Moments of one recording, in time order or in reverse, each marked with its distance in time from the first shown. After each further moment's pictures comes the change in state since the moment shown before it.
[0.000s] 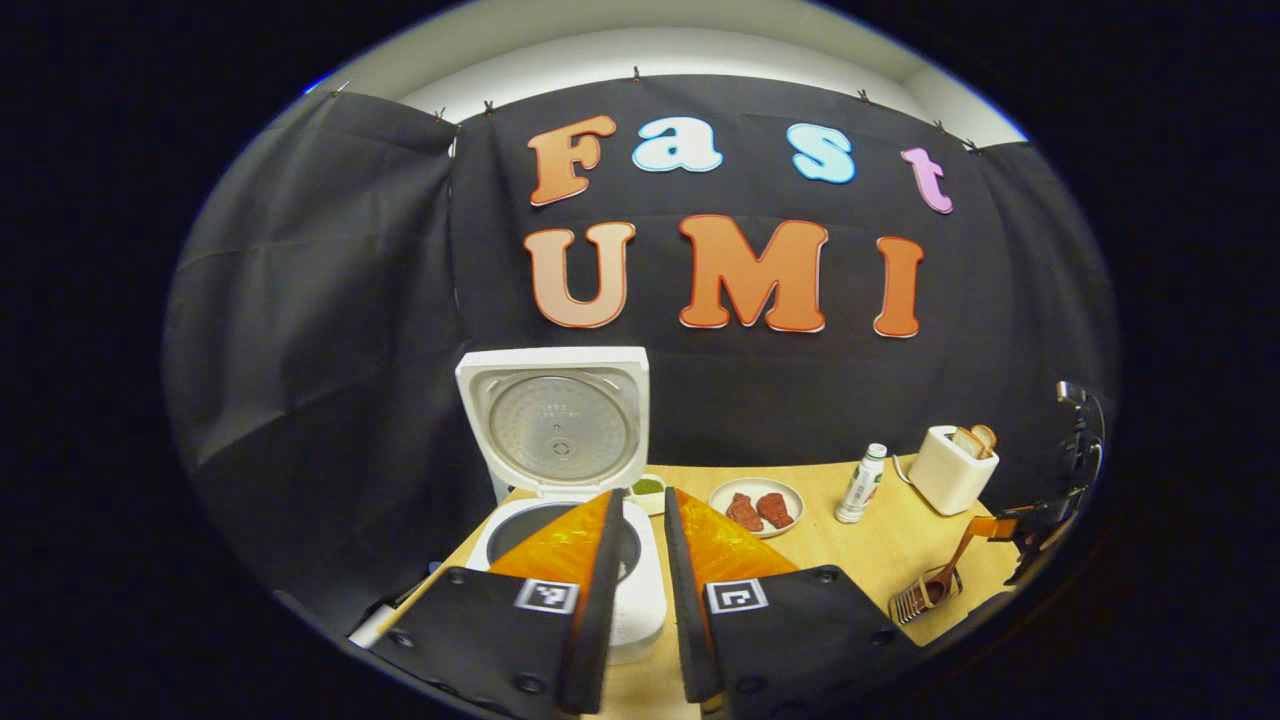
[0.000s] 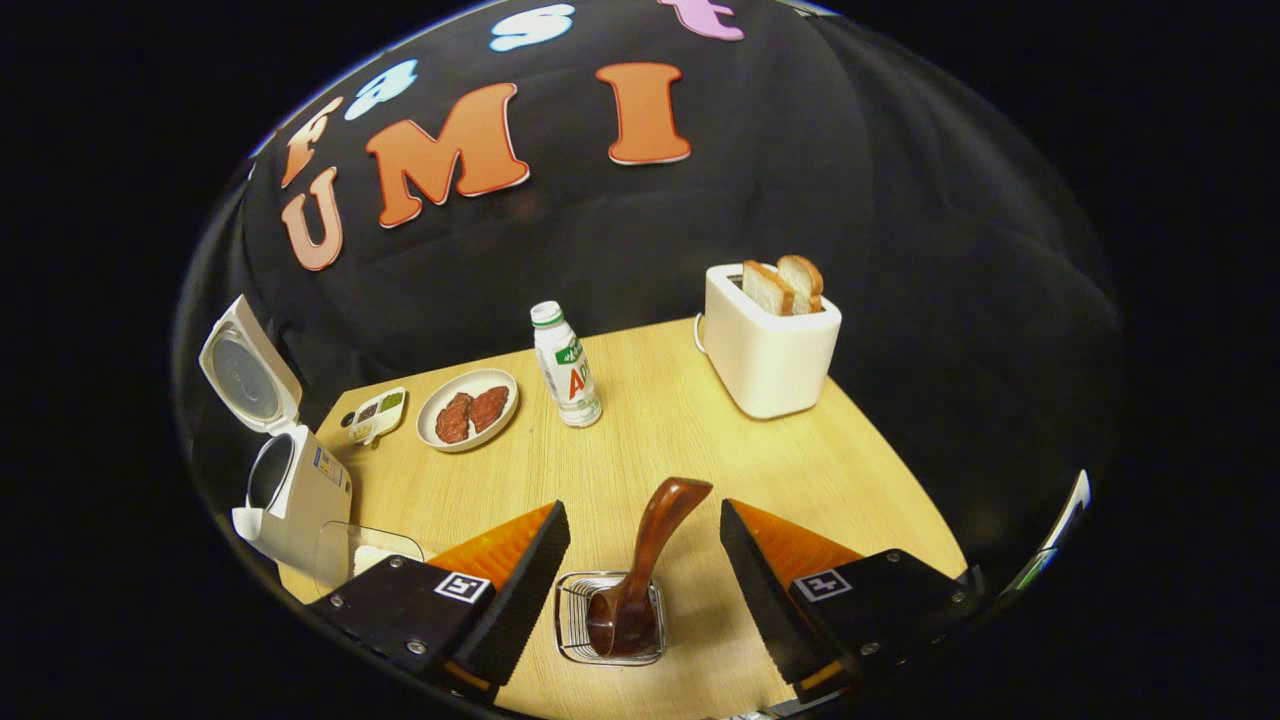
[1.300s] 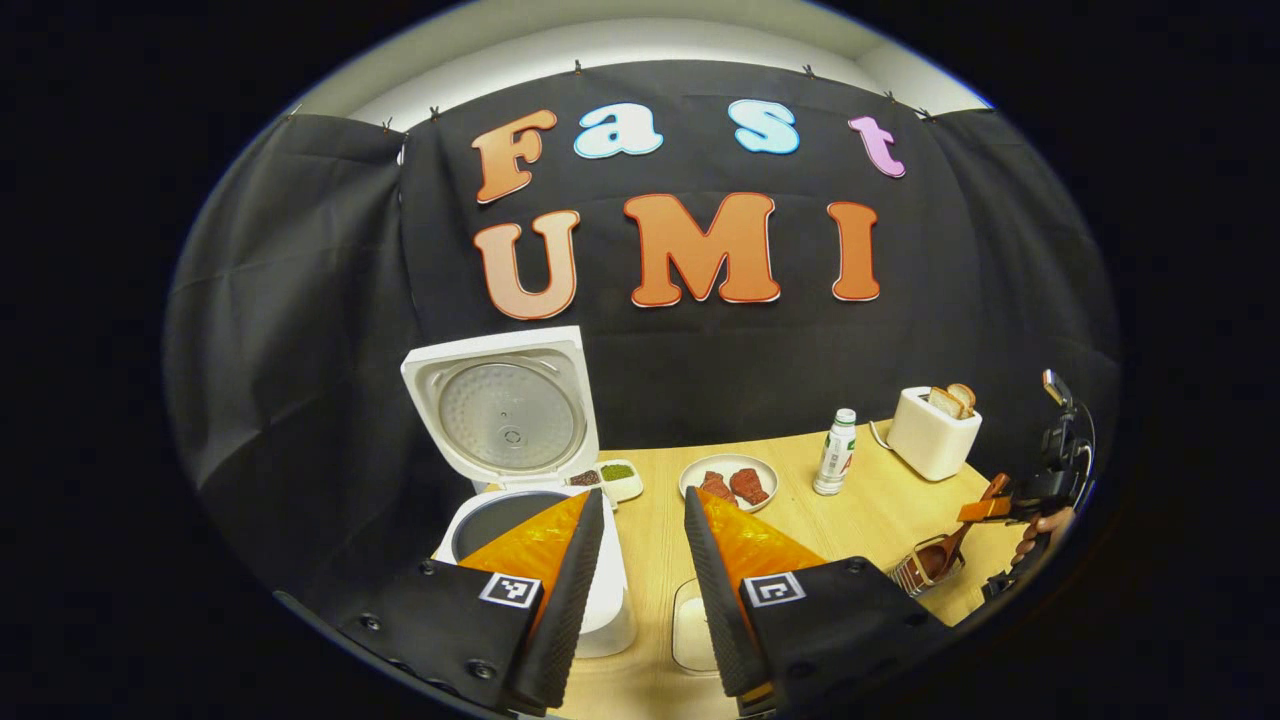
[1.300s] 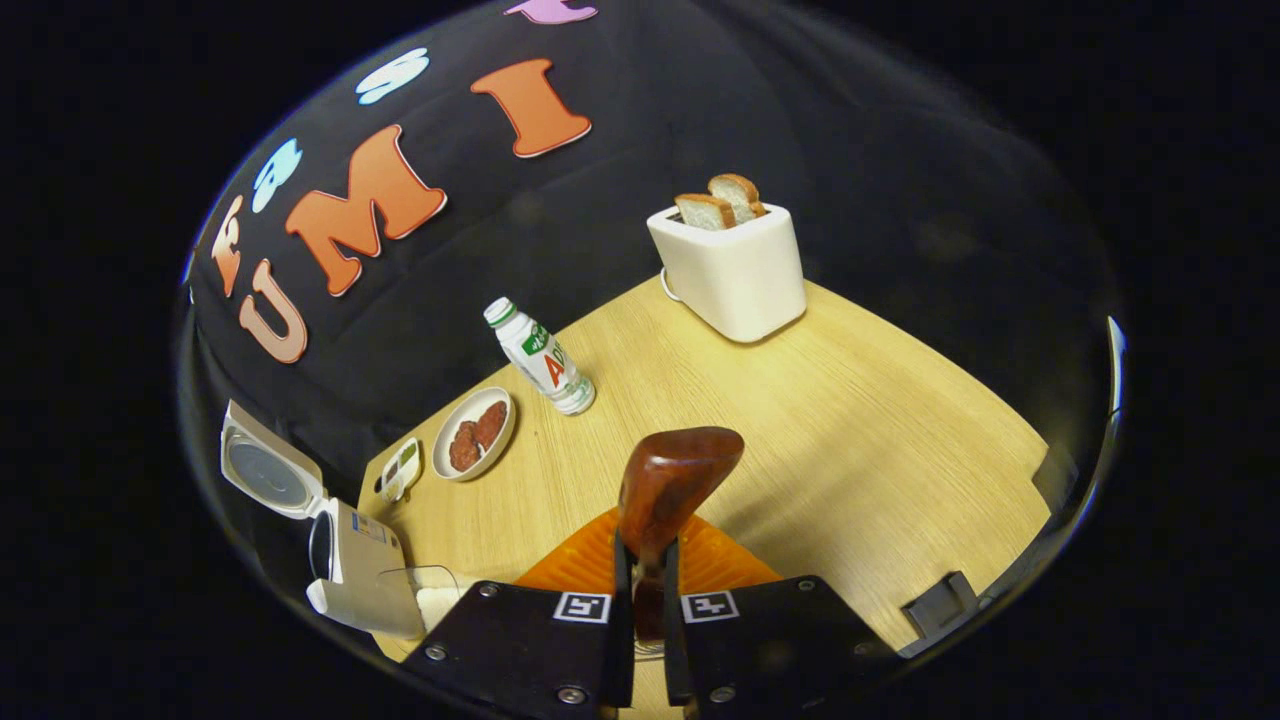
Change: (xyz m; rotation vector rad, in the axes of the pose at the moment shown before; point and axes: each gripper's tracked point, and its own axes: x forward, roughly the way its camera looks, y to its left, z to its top) left arm 0.016 -0.043 -0.023 0.075 0.028 -0.107; right arm -0.002 0.000 -0.026 0.312 -0.013 0.025
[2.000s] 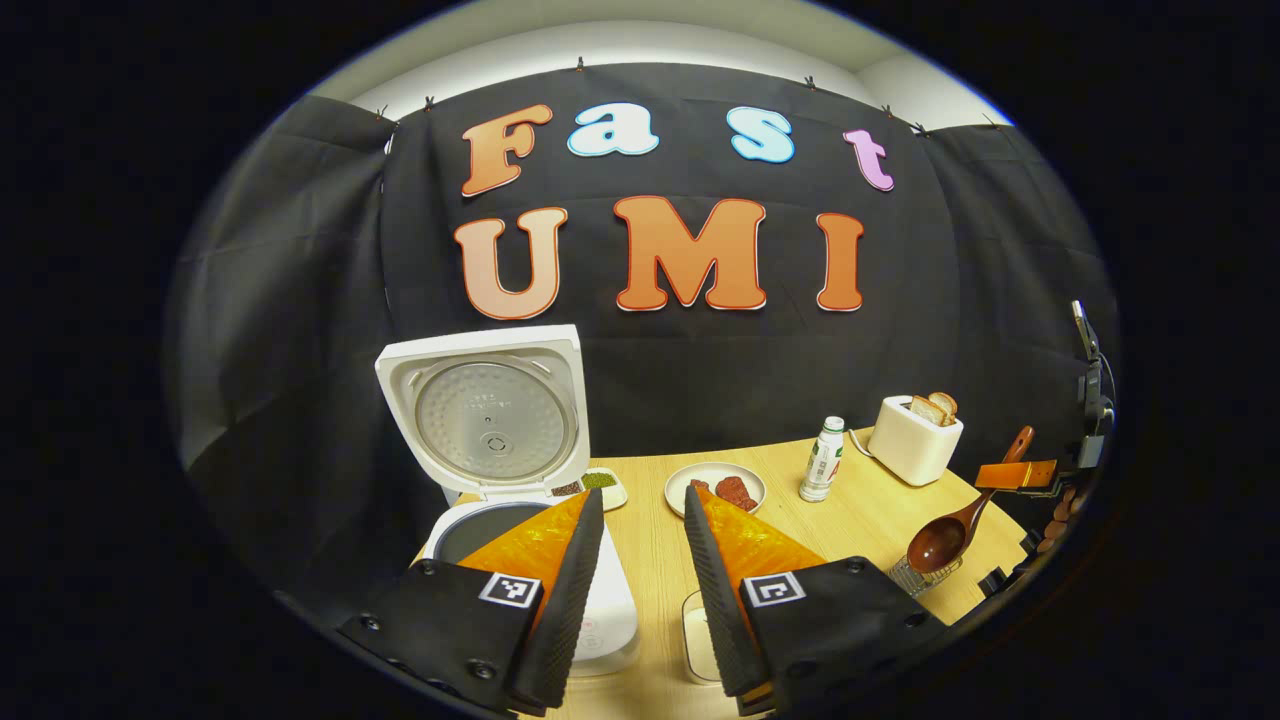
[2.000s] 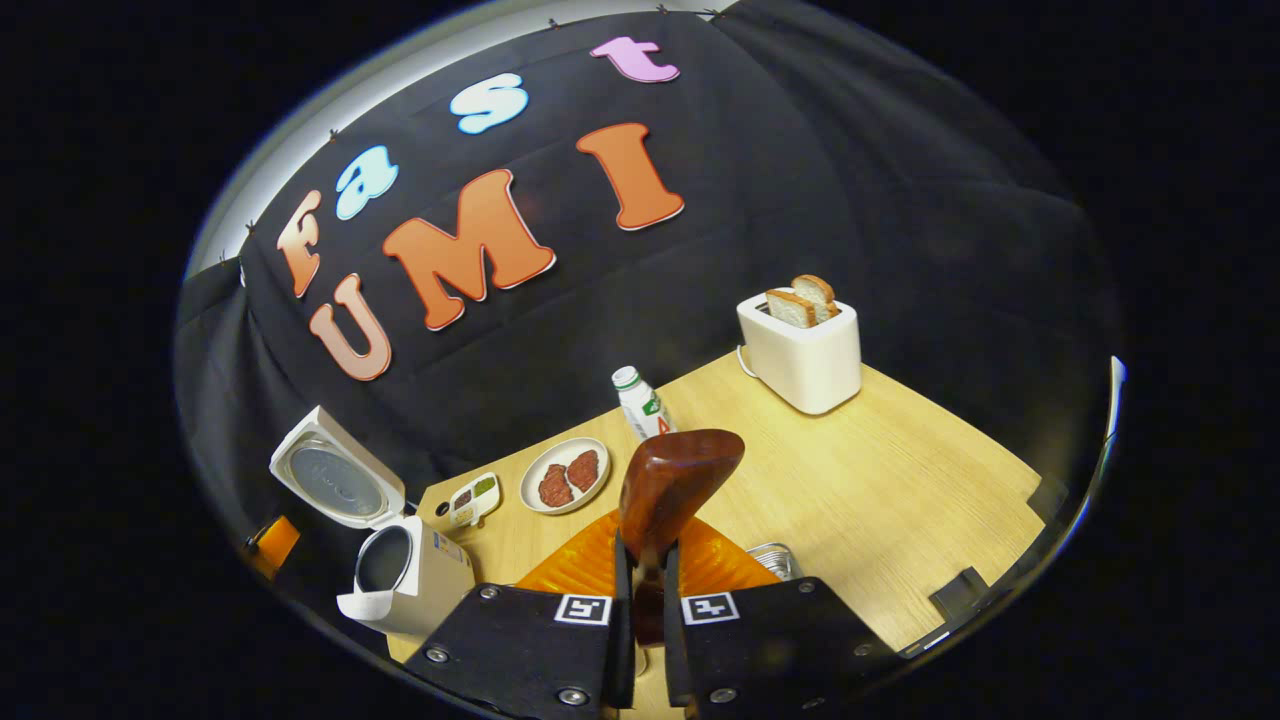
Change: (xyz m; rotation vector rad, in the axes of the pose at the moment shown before) left arm 0.024 0.036 -0.006 -0.035 -0.022 -0.071; right arm -0.086 0.110 0.023 -0.094 -0.171 0.147
